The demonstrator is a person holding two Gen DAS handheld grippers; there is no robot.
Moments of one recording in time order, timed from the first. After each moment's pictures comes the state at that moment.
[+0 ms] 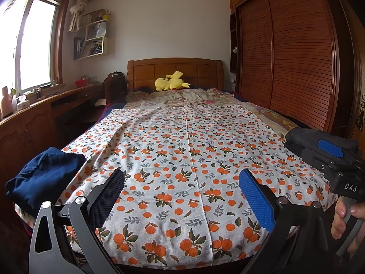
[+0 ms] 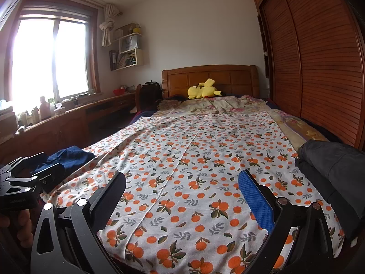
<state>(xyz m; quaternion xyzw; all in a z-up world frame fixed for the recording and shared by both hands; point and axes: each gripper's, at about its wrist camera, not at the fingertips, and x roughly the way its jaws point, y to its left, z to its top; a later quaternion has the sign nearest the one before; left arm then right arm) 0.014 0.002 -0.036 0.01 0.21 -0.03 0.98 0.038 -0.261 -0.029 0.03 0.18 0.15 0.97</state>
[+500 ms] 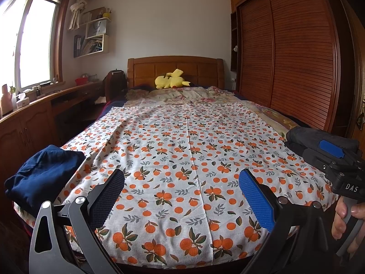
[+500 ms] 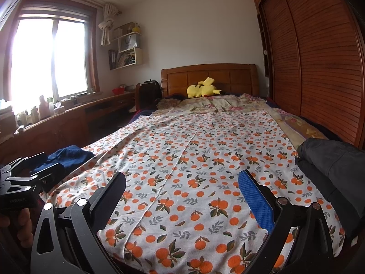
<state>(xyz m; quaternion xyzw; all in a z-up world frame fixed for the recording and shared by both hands) 0.016 0.003 -0.039 0.00 0.21 -0.03 0.98 0.037 -0.261 -0.032 0.03 0.18 0.15 0.97</state>
